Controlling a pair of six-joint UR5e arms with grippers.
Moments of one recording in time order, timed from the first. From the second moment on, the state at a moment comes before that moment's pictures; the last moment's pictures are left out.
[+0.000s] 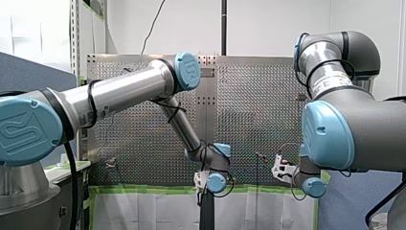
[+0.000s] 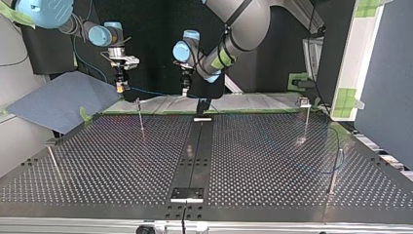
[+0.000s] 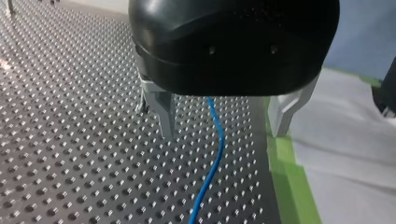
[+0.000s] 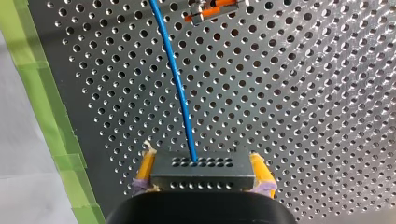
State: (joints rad) left arm -0.75 -2.74 -1.31 -2.43 -2.10 -1.78; right arm 1.65 -0.59 1.89 -1.30 1.24 1.79
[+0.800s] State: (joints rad) left arm -0.75 -2.74 -1.30 -2.40 -2.07 -1.75; right arm 1.65 -0.59 1.89 -1.30 1.24 1.78
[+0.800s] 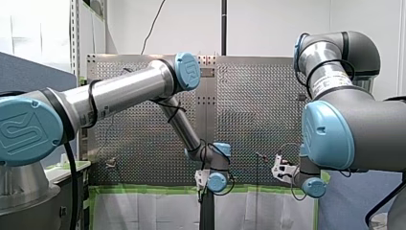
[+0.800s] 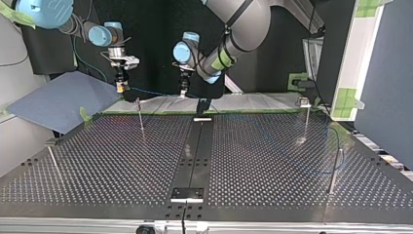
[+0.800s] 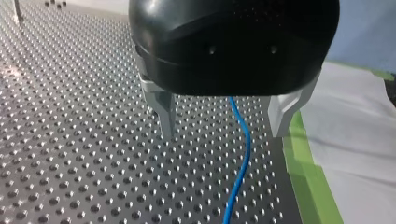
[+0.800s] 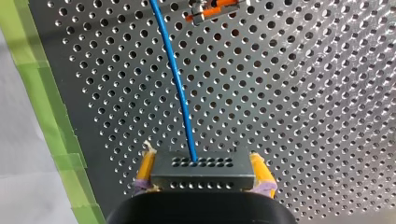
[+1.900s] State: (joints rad) left arm -0.74 -2.74 -1.30 -2.38 -2.05 -1.75; right arm 1.65 -0.59 1.89 -1.29 1.24 1.77
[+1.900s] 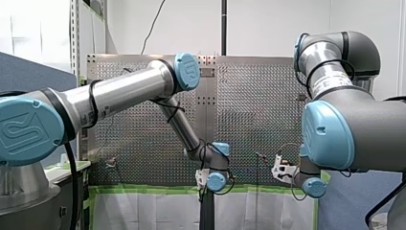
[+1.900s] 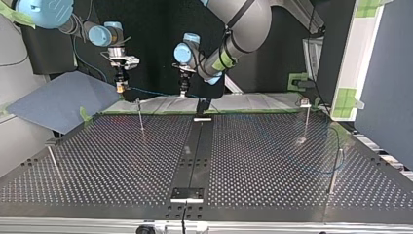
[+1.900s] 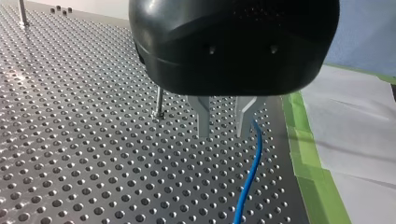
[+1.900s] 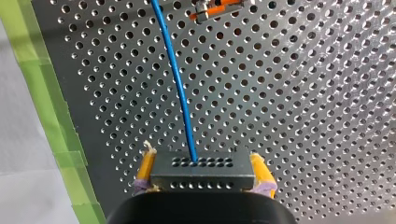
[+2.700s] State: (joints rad) left arm -0.74 -2.74 -1.29 -2.49 -2.03 -1.82; right arm 1.65 -0.59 1.89 -1.29 1.24 1.77
